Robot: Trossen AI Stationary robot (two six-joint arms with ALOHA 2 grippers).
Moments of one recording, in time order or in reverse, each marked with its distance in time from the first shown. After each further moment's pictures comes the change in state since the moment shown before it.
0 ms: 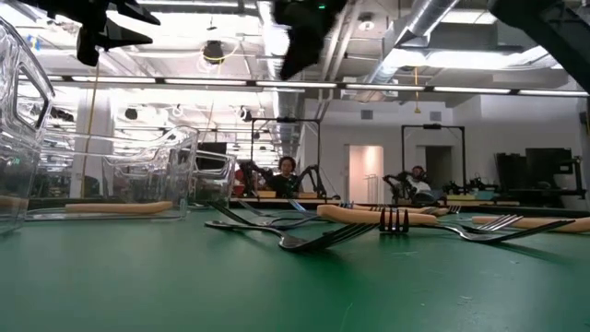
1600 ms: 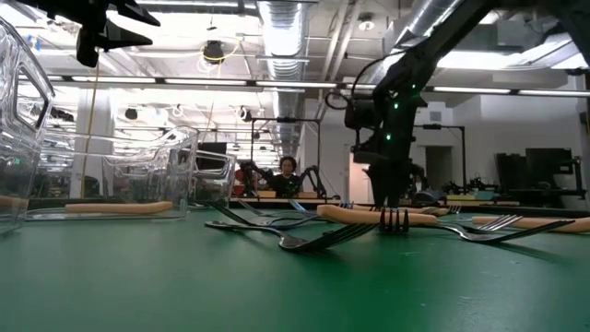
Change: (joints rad) left arm 0.000 0.000 0.000 -0.010 -0.002 -0.020; right arm -0.266 -0.212 -1.156 0.515 0.018 0.442
